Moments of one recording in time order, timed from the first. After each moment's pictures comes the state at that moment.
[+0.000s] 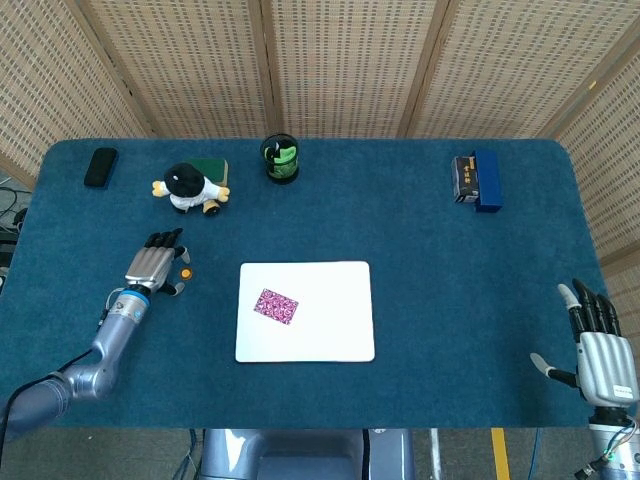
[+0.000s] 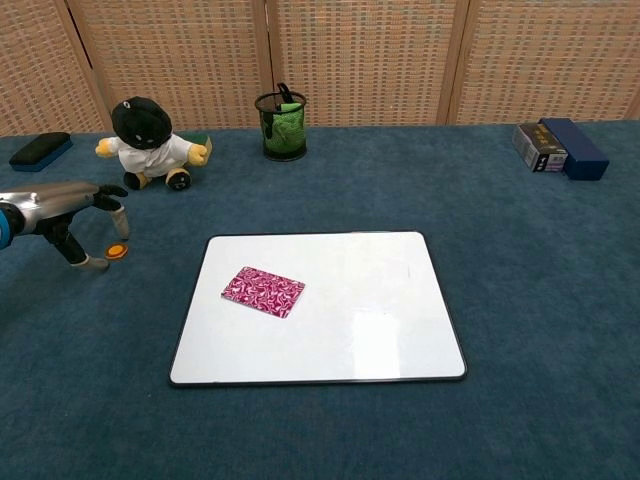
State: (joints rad) left arm -0.71 -1.60 -0.13 -1.06 0.98 0.74 0.18; right arm 0.04 -1.18 0.10 -1.62 -1.47 1.52 0.03
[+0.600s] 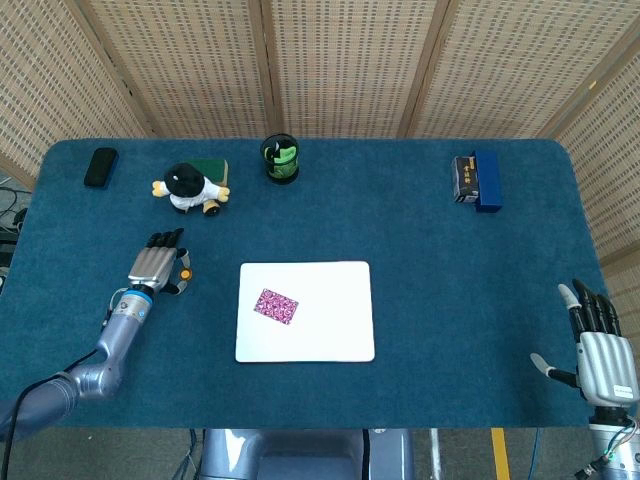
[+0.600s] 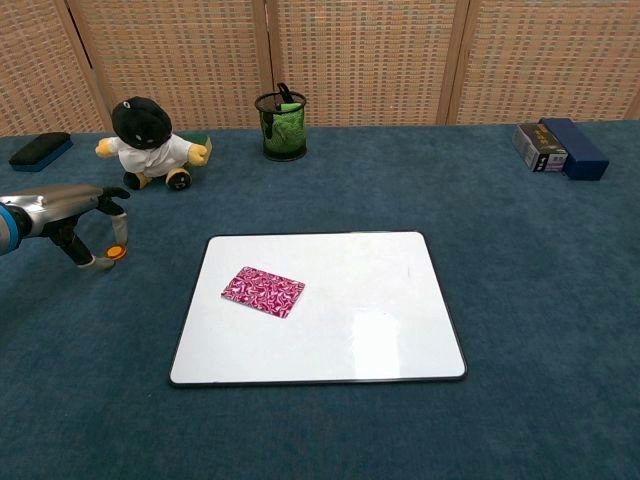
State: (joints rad) left arm -0.71 -1.63 -0.15 -1.03 0.95 0.74 0.22; right arm 0.05 -1.18 0.10 -1.62 -1.47 1.52 0.03
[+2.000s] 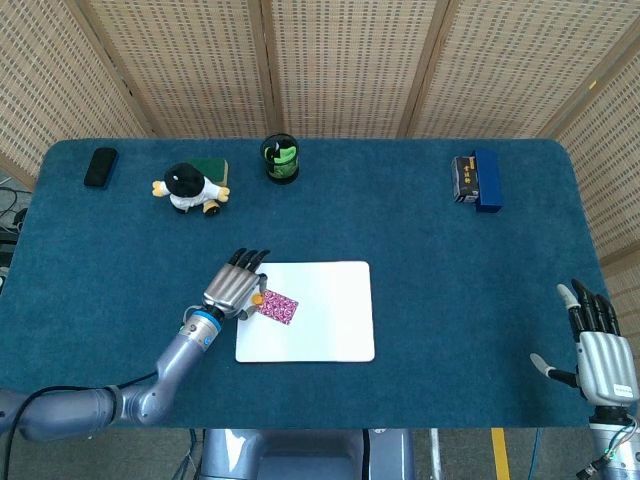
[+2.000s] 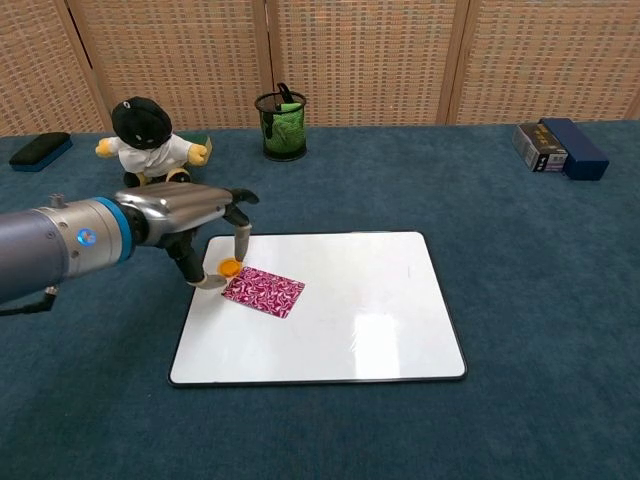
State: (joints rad) left arm -0.85 -1.65 -0.15 -1.48 0.83 0.89 0.65; right arm 0.05 -1.17 0.10 -1.62 -1.46 1.51 0.04
